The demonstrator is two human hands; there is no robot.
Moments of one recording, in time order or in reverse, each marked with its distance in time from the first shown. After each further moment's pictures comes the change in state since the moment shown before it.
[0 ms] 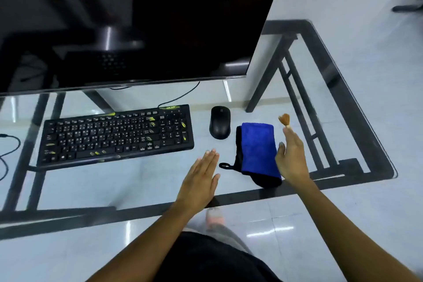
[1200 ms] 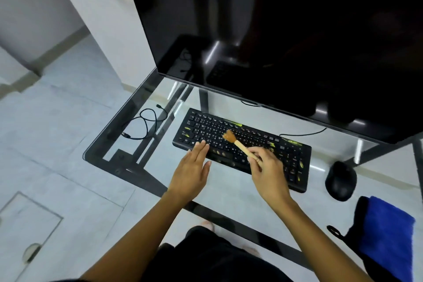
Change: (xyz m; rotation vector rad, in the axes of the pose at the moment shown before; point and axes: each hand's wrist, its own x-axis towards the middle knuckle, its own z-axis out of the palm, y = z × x) left_hand -0.116 -0.199 -0.122 -0.080 0.276 -0.593; right_hand -0.083 -0.263 0.160 0.141 -0.331 -0.664
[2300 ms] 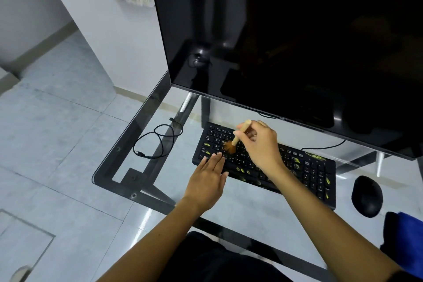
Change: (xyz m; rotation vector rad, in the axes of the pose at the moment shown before) left_hand 0.034 -0.046 -0.011 0.111 -0.096 0.186; right_hand 0.096 -0.097 0.049 0.124 0.034 0.023
